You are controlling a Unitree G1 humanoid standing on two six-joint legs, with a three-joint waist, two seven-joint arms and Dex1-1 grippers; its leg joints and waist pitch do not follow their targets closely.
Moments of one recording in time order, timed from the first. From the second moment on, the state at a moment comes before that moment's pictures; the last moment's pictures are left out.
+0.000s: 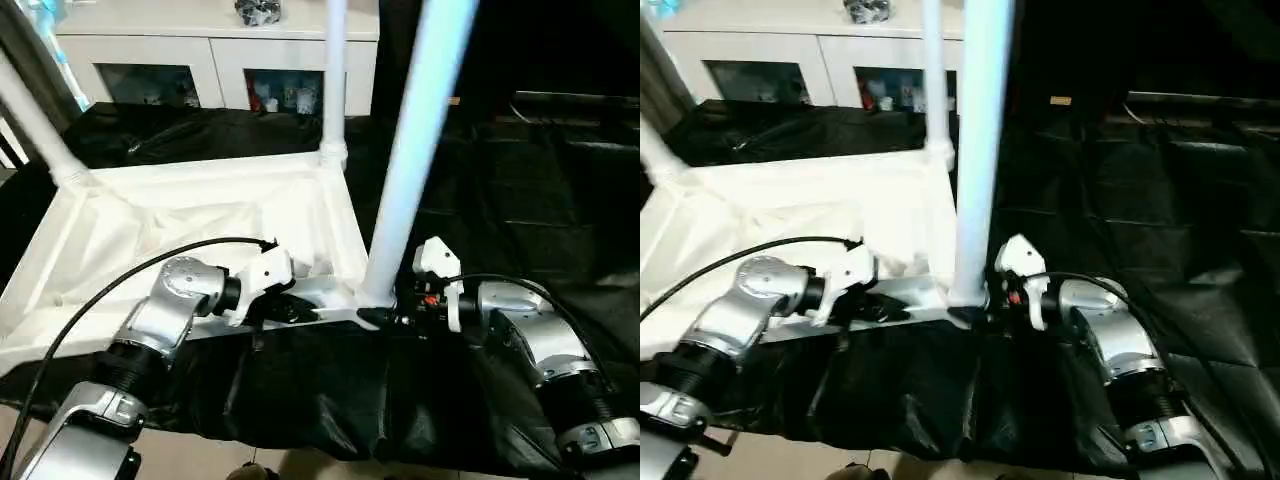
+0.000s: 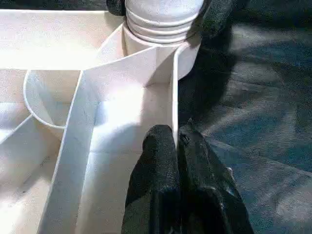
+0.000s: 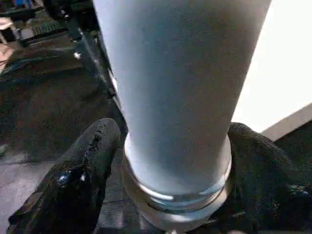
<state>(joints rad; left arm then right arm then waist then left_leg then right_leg) -0.54 0.40 -0.28 0.52 0.02 0.07 -1.27 -0.43 -0.38 0.17 0.43 0.13 0.16 1.16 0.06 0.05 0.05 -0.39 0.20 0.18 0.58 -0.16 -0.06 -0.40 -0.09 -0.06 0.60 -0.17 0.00</state>
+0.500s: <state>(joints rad) -0.54 0.40 -0.28 0.52 0.01 0.06 -1.30 -0.43 -0.37 0.20 0.44 0.12 0.12 1.17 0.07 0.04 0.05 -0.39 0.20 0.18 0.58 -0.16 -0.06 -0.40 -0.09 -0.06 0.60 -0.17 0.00</state>
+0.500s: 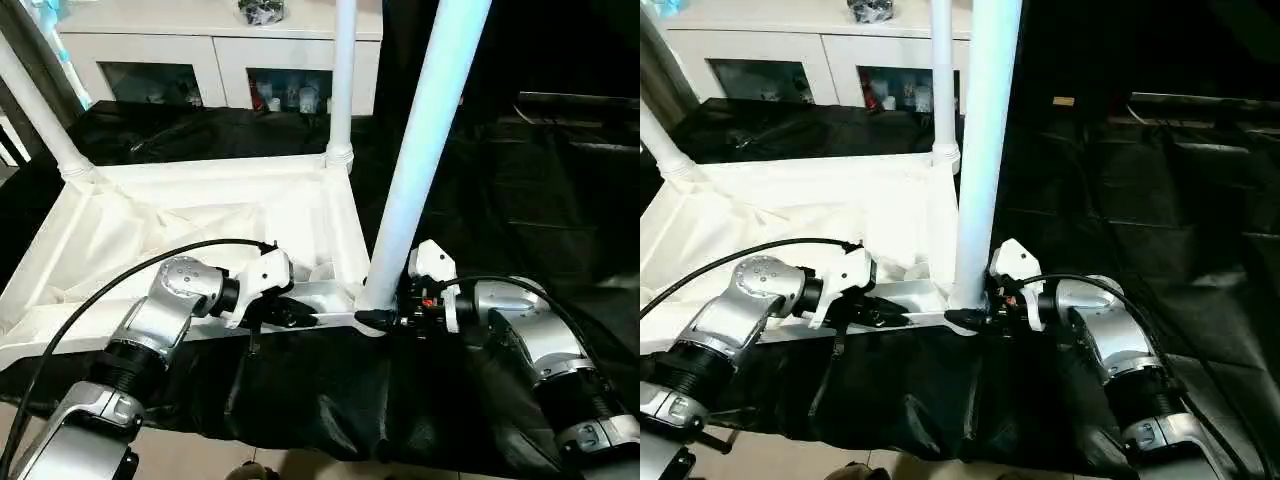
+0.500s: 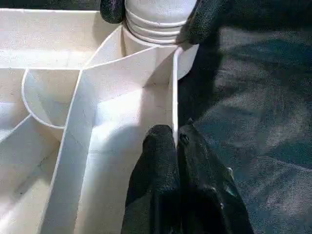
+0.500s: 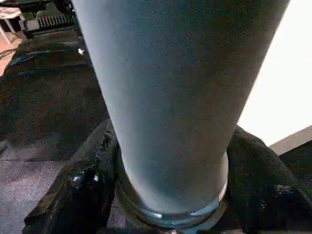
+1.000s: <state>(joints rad) -0.56 0.22 -0.27 0.56 0.10 0.13 -0.92 -0.41 -0.16 0.04 0.52 0.06 0.08 0.57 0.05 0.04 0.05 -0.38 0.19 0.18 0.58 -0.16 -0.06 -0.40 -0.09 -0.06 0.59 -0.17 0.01</state>
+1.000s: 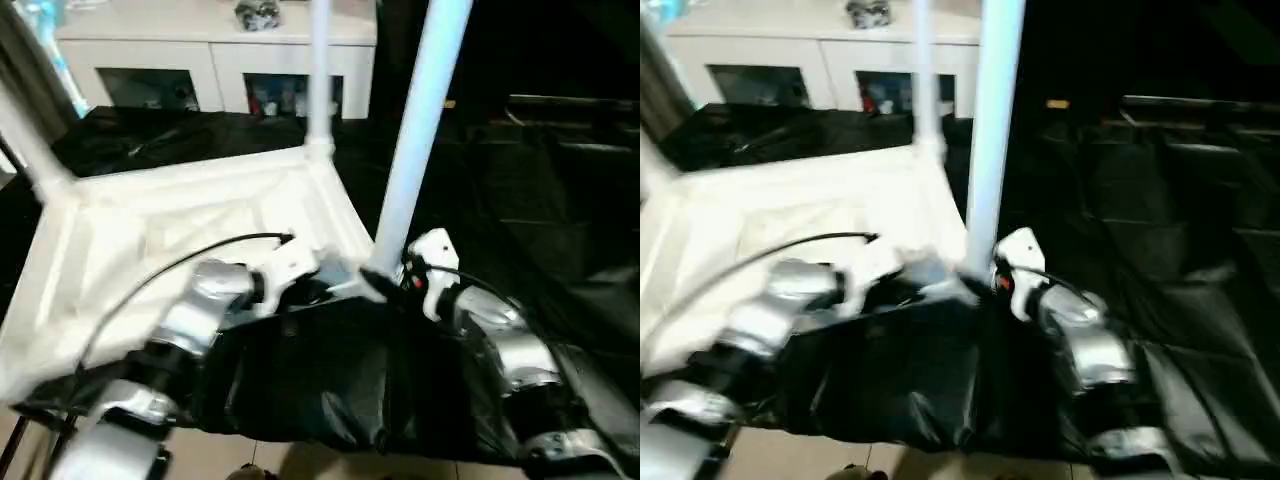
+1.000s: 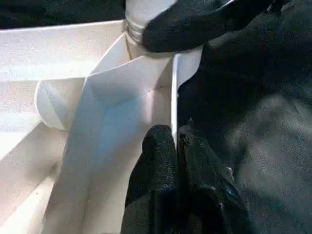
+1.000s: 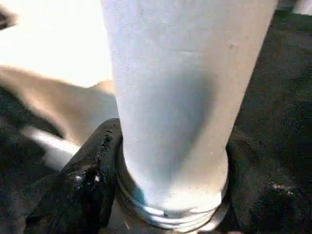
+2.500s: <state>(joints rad) -0.55 0.39 -0.28 0.56 0.03 0.01 -1.26 -0.44 -0.36 0.18 0.49 0.11 0.02 1.12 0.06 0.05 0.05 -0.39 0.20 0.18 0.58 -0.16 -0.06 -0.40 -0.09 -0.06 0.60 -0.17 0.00</state>
